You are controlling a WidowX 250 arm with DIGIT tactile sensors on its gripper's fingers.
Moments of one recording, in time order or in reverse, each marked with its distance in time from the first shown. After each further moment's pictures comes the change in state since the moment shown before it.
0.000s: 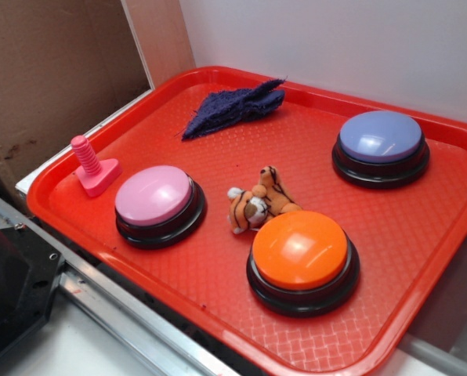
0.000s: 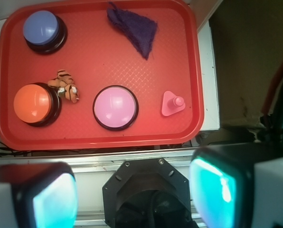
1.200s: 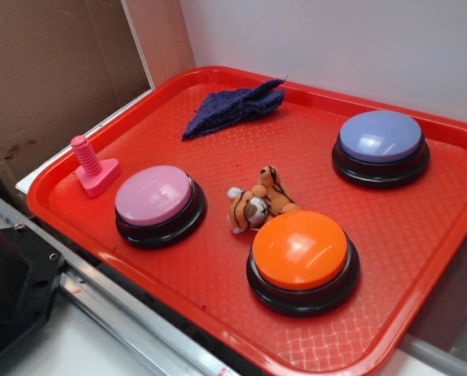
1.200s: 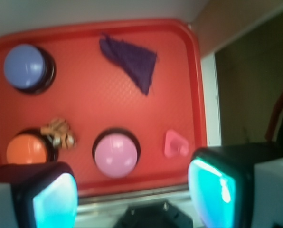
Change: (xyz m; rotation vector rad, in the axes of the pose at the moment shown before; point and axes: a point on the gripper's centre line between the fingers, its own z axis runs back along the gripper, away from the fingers) arm 0.120 0.000 -0.032 0.061 0.108 0.061
